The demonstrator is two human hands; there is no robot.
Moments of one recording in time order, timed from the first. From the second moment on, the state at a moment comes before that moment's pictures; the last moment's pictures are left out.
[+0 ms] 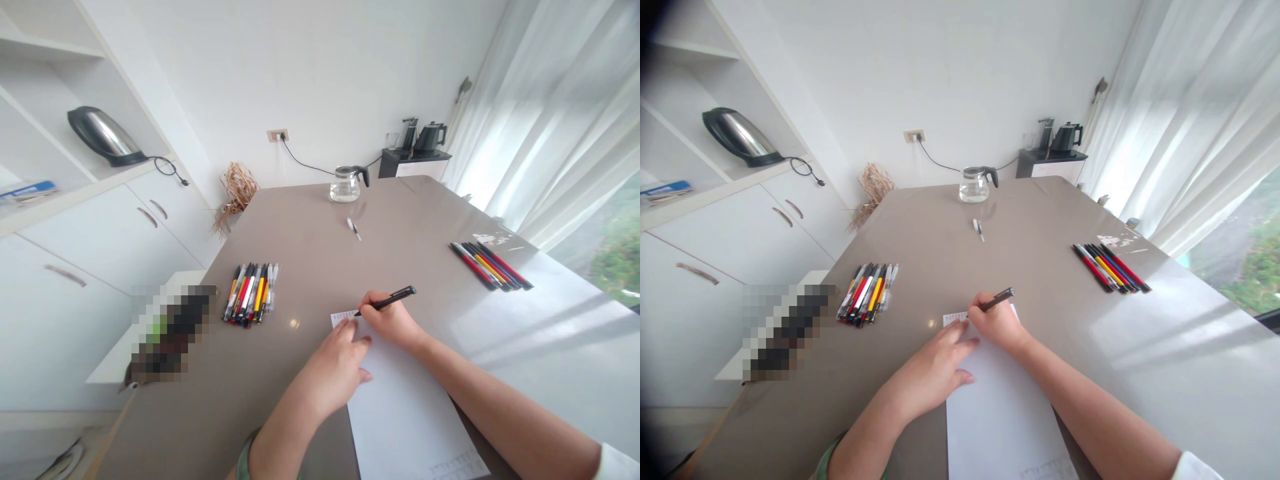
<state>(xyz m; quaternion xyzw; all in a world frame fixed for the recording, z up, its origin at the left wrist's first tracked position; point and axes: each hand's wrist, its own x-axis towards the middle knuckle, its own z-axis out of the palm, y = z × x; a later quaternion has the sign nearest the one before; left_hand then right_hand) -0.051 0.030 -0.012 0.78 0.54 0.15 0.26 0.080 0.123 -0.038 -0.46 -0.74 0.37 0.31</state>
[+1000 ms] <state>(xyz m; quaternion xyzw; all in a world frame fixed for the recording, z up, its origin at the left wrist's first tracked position) -0.051 0.029 -0.017 0.79 0.55 0.13 0.24 0.086 0.130 -0.041 -0.45 -0.62 0.50 0.40</state>
